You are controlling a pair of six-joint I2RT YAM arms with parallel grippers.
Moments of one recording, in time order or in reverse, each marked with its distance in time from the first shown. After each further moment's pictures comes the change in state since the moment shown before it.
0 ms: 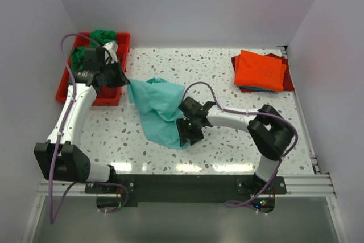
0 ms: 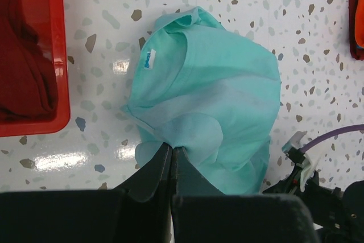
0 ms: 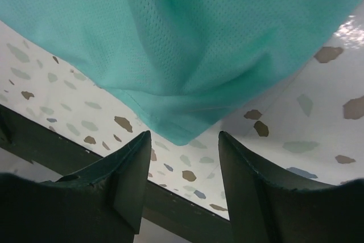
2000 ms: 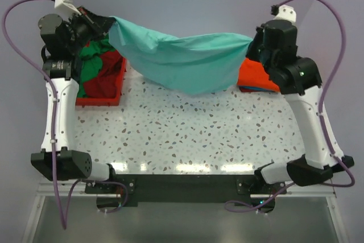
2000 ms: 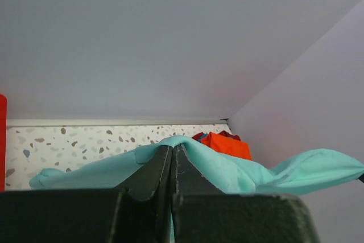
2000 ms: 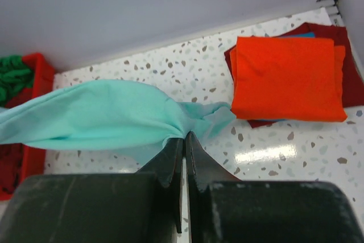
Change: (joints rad) left arm 0.156 0.044 0.313 0.551 0.295 -0.338; right arm -0.431 -0.348 0.860 -0.374 0.658 -0.210
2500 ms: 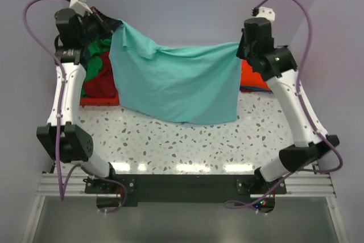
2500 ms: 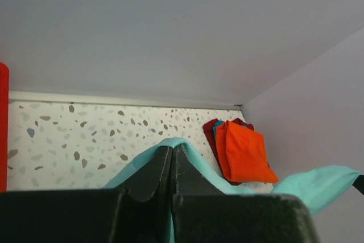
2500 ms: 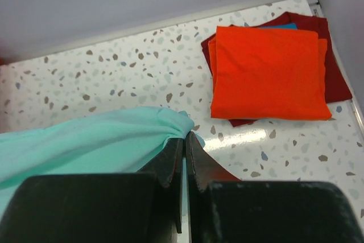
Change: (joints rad) left arm -0.010 0.087 0.016 -0.009 -0.031 0.016; right arm -0.009 0.051 -0.051 0.060 0.070 -0.045
